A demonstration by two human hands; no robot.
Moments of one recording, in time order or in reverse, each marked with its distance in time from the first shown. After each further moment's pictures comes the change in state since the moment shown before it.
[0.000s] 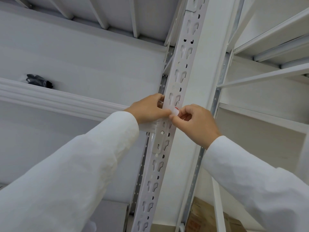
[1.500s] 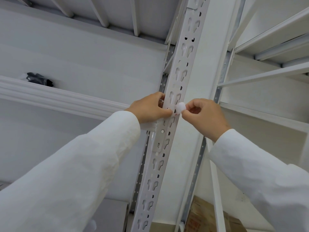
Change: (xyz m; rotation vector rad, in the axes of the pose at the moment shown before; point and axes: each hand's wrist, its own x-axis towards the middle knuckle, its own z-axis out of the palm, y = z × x) left_hand -0.007 0.007 0.001 0.108 0.064 -0.021; right_hand 0.007 0.005 -0.016 0.007 0.028 0.037
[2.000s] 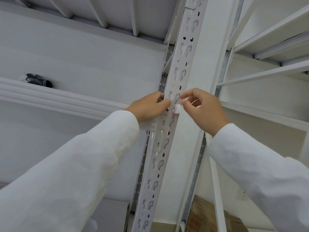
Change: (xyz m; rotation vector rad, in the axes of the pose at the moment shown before) left_hand 0.005 0.000 -0.001 -0.033 0.013 -0.009; right_hand 0.010 -0.002 -0.002 0.059 0.033 -0.130
